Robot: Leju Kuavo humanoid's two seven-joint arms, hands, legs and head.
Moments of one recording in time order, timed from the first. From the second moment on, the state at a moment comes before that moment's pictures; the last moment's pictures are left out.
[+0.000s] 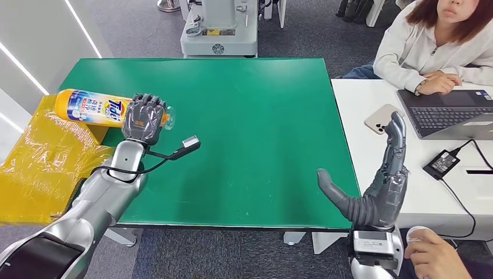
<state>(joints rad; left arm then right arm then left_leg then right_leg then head) -0.80 0.07 -0.58 -0.50 -1.50 0.64 0.25 0.01 0.05 0.29 -1.86 0.46 -0.29 -0.43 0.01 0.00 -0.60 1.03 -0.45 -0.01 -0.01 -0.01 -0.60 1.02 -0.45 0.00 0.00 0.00</state>
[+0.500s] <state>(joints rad) -0.73 0.17 -0.55 -0.39 -1.49 0.55 0.25 0.10 0.04 0.24 -1.92 0.45 -0.24 -0.46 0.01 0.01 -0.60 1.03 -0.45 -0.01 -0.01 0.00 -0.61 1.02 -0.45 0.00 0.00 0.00</state>
